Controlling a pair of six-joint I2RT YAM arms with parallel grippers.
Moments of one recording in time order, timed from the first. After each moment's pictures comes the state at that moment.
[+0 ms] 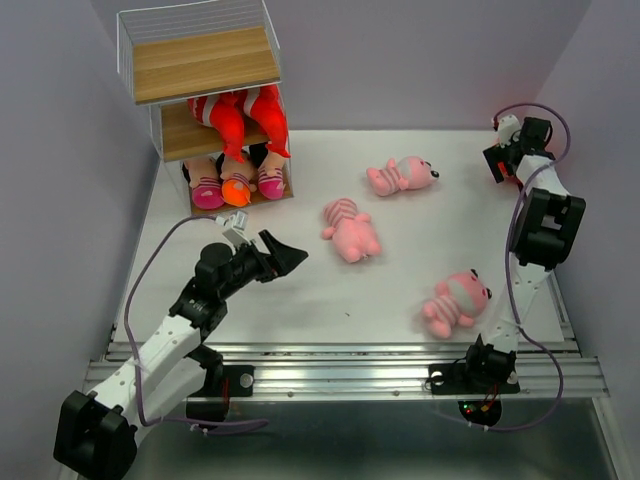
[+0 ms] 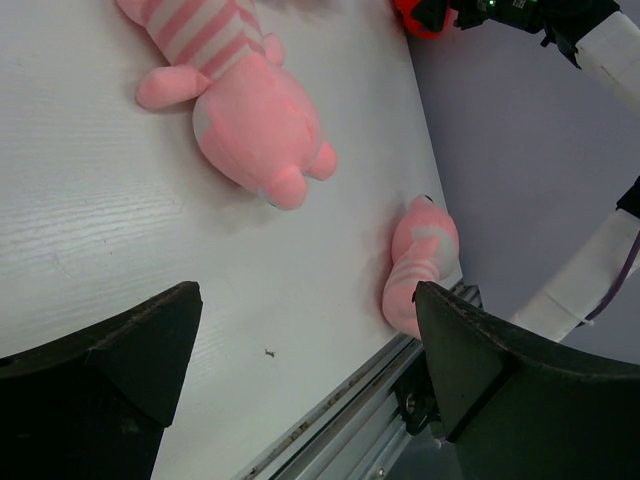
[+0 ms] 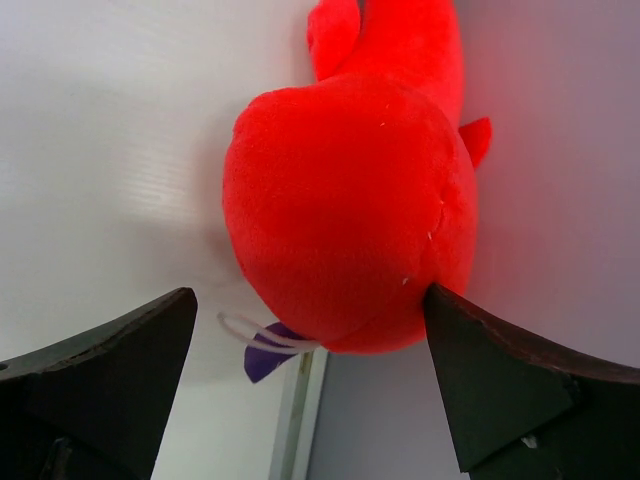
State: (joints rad) left arm -0.45 0.77 0.39 0.14 0.30 -0.86; right arm -0.31 2.25 1.87 -0.32 0.01 -0.69
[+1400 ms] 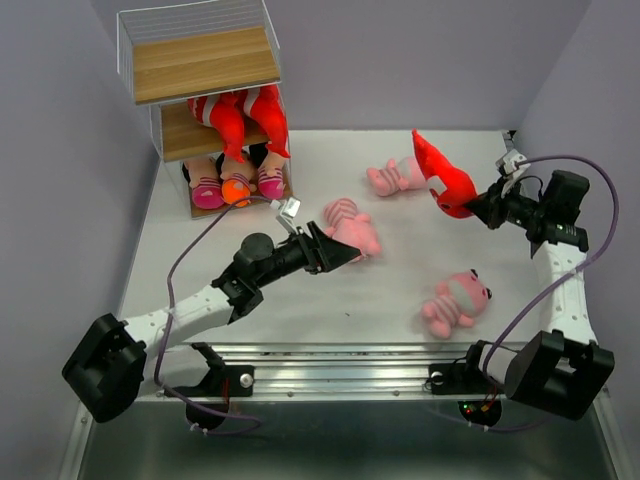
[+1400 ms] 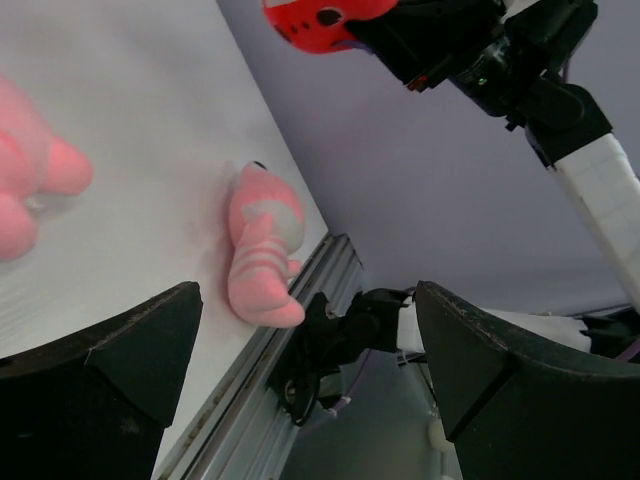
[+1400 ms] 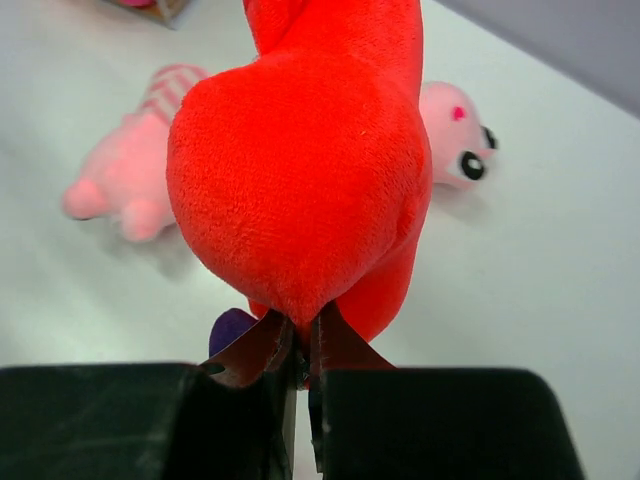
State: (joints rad) left arm -0.73 1.07 0.46 0.58 0.32 -1.01; right arm -0.35 1.18 1.02 -0.35 -0.95 -0.51
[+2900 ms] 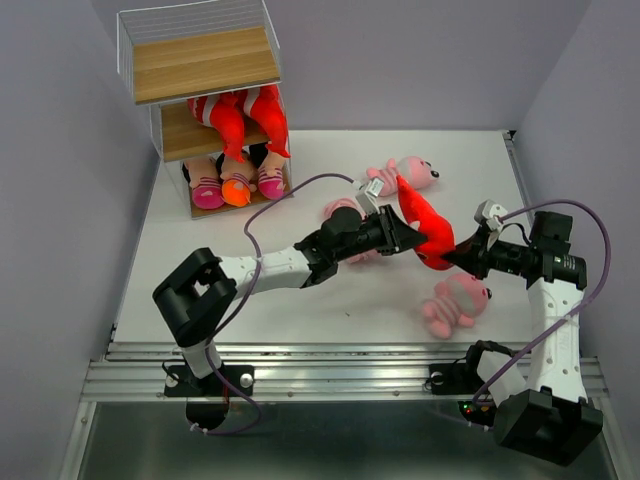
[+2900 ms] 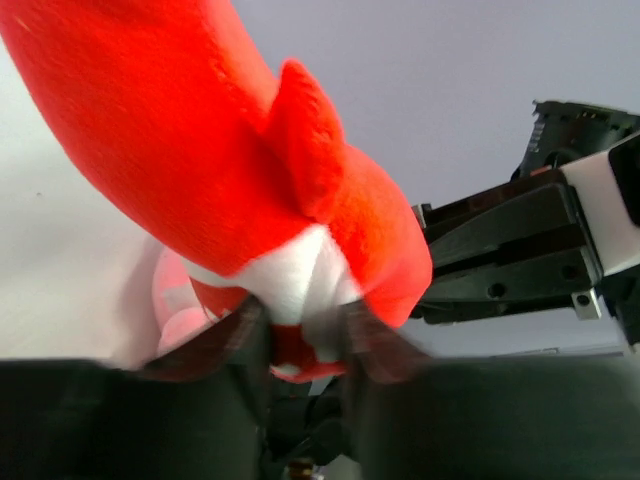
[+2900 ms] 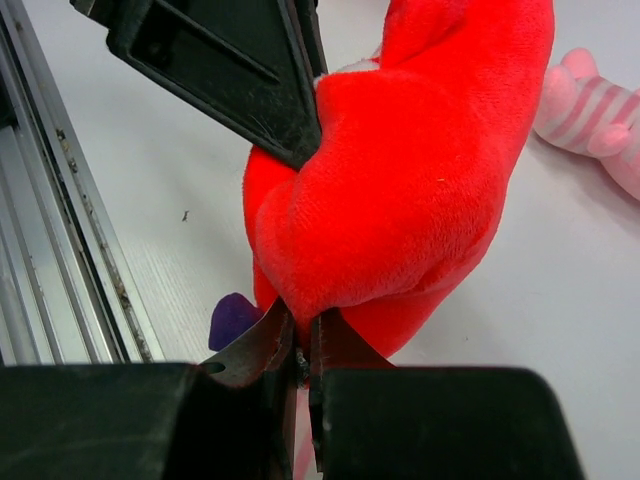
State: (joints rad) left arm -0.98 1.70 1.06 0.61 0.19 -1.05; right arm -0.32 0.89 0.90 -0.97 -1.22 -0.91
